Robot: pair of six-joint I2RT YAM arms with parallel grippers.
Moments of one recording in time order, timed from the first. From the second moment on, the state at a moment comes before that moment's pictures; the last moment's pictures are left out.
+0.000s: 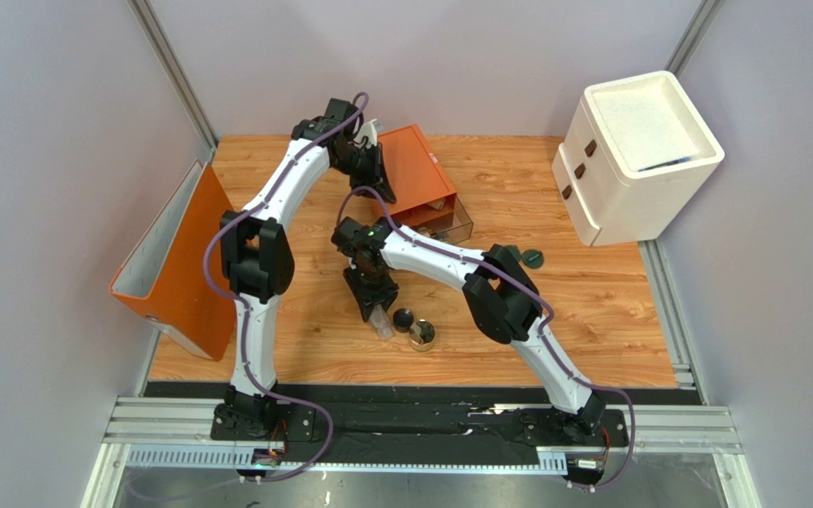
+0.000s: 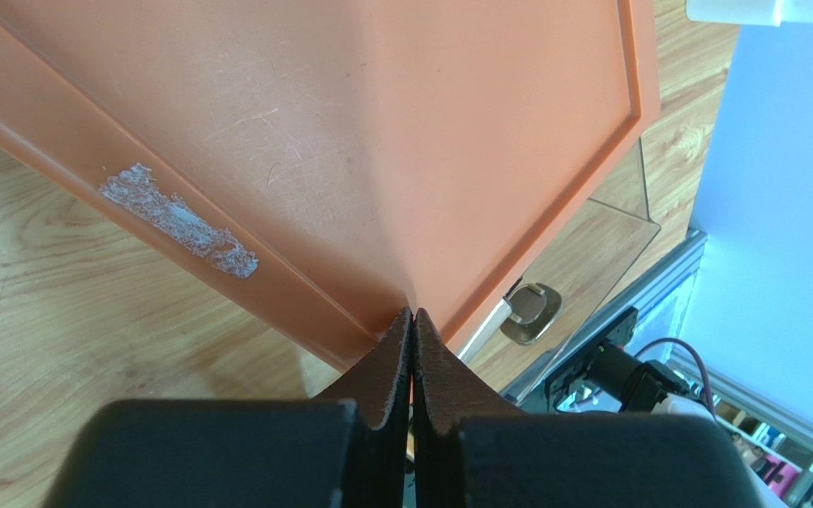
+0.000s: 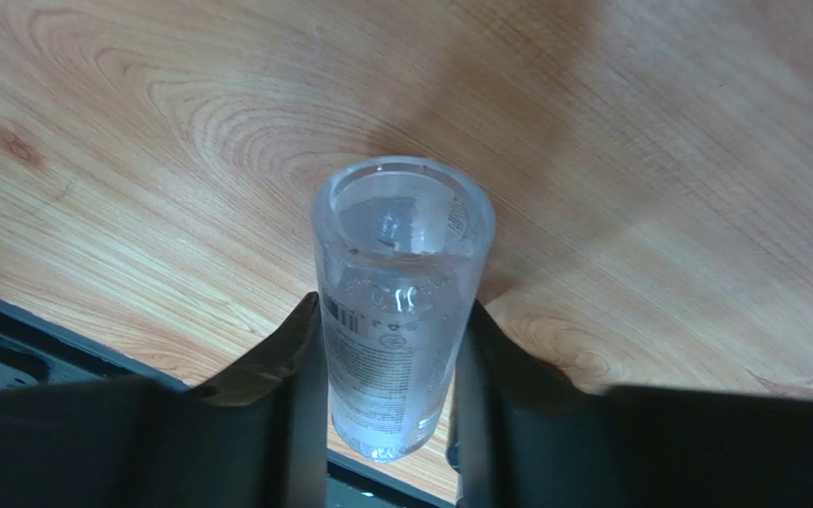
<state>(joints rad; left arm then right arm) -0.32 2.21 2.15 -1.01 0.56 -0.38 0.95 2.35 2.00 -1.03 -0.13 0.40</state>
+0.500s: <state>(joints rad) -0.32 2.21 2.15 -1.01 0.57 -0.36 0.95 2.26 1.93 -1.00 -0.11 0.34</state>
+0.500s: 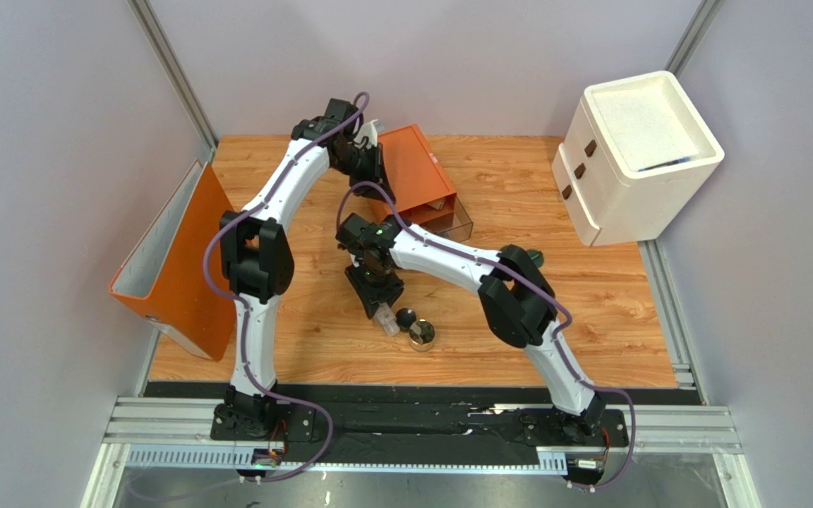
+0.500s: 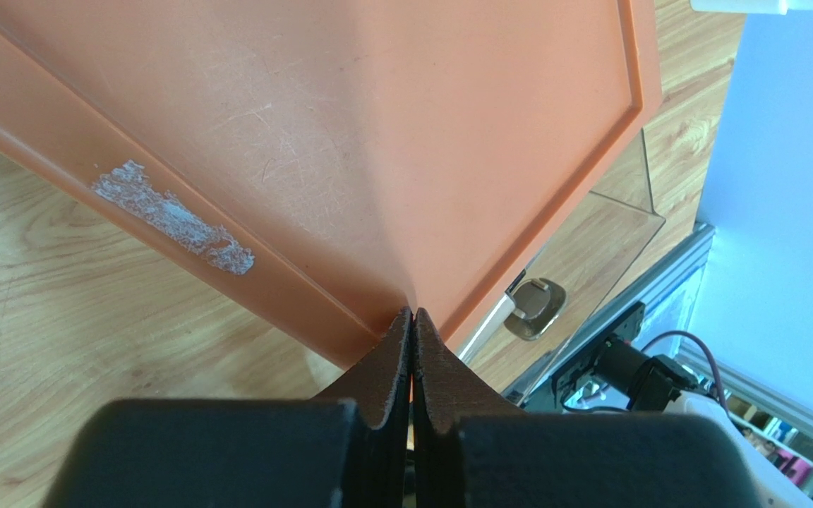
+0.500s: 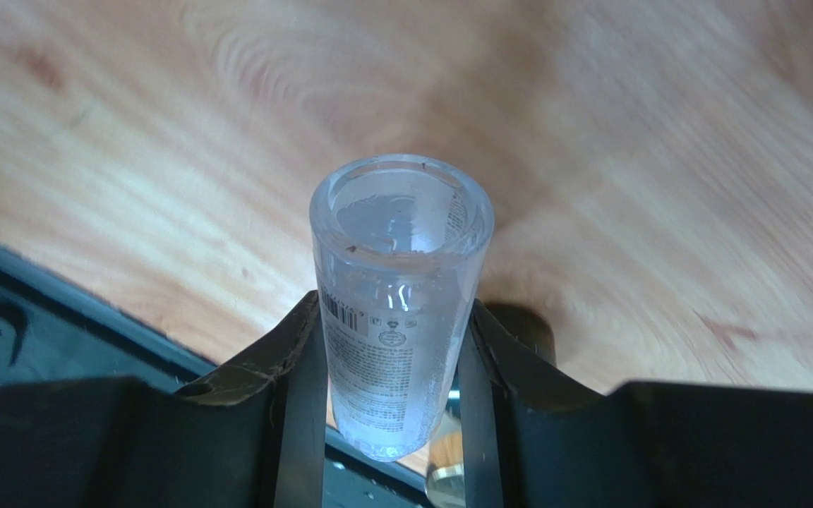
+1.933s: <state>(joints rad) -0.32 2.23 2.19 -1.06 0.56 -0.34 0.55 1.68 1.39 -0.30 -0.08 1.04</state>
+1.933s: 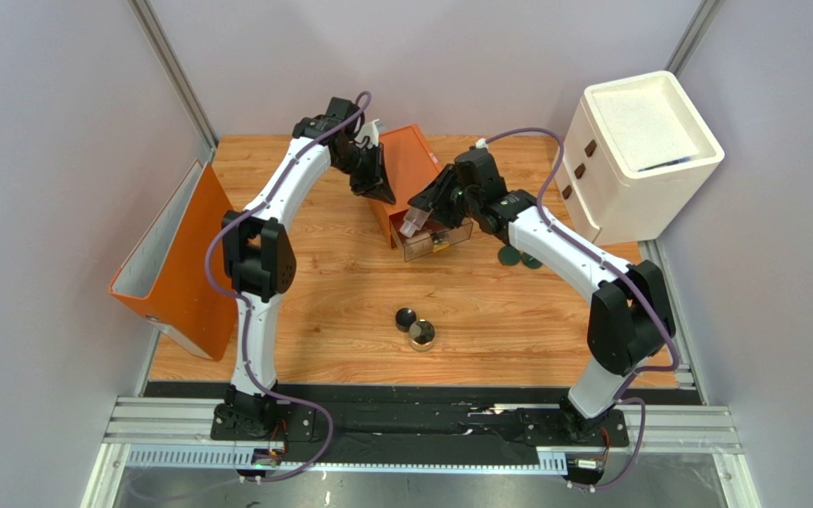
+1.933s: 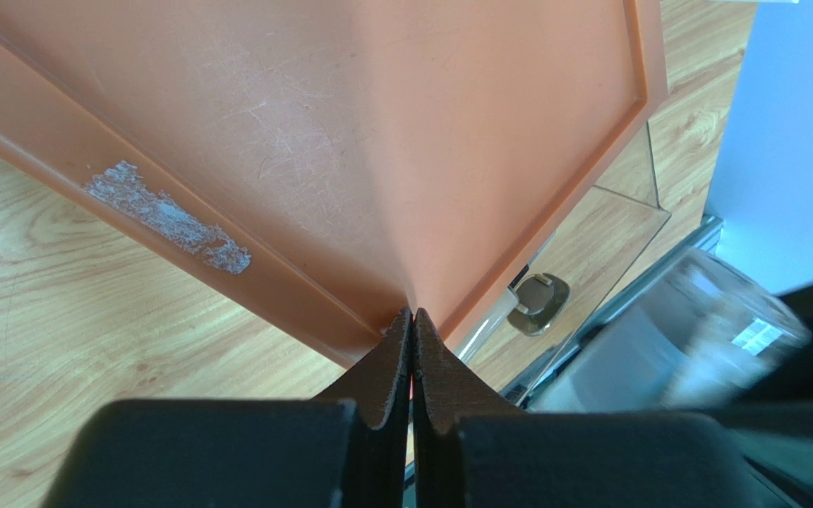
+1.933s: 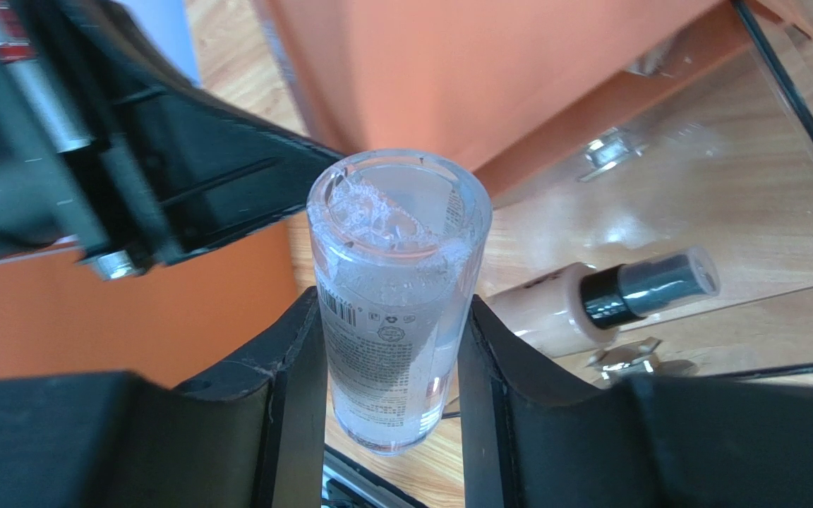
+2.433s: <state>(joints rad) -0.32 2.23 2.19 -1.06 0.56 -0.34 0.55 1.73 1.41 -0.36 -0.06 1.09</state>
